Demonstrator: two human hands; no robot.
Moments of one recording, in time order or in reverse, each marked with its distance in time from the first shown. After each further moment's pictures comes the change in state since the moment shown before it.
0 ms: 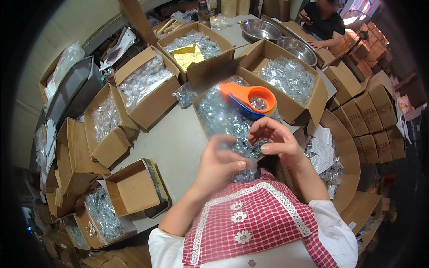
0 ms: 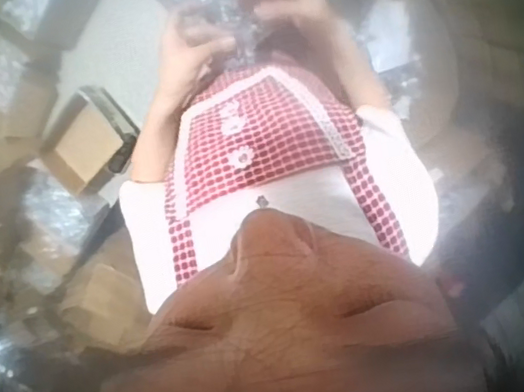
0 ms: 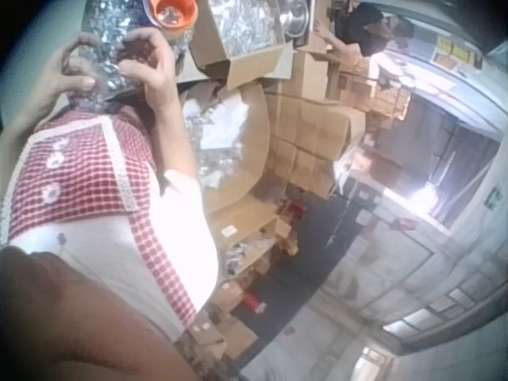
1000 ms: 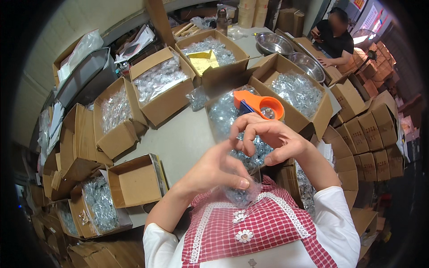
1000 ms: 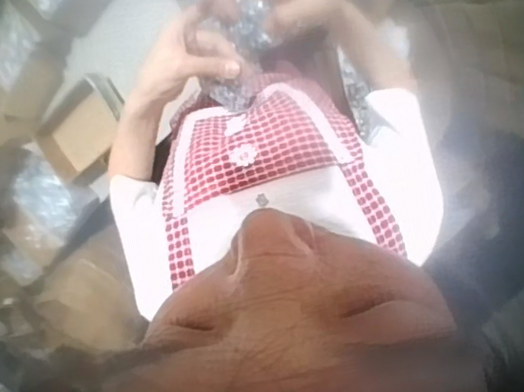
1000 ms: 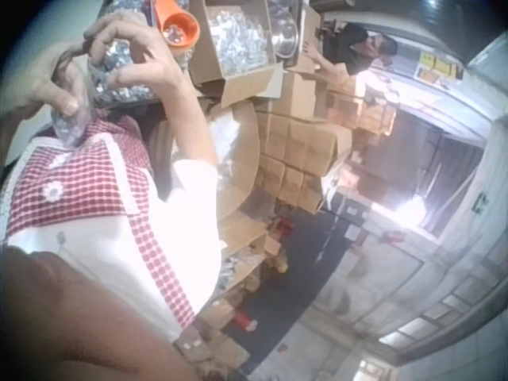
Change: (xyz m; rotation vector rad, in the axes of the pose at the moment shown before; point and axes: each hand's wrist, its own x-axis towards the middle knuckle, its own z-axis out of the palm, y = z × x) left_hand -0.021 0.058 -0.015 0.127 -0.379 -0.025; right_hand 0.056 -0.063 0.037 -0.336 -0.597 -0.152
